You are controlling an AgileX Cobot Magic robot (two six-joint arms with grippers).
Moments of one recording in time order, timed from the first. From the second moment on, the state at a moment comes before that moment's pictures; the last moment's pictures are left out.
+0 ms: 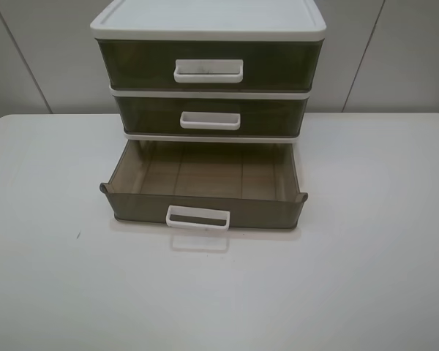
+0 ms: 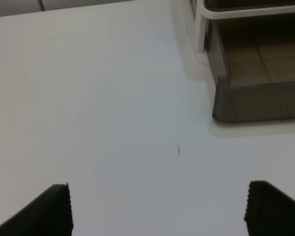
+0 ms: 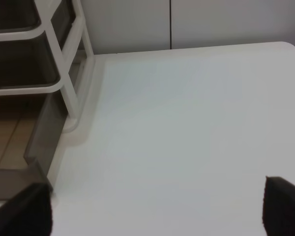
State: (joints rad) left arm -0.03 -0.01 -0.50 -0.05 1.06 0.11; right arm -0.02 0.00 -0.52 -0.05 1.06 0.08
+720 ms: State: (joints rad) left arm -0.03 -0.01 -0.50 -0.05 1.06 0.11; right arm -0.02 0.00 -0.52 -0.05 1.06 0.08
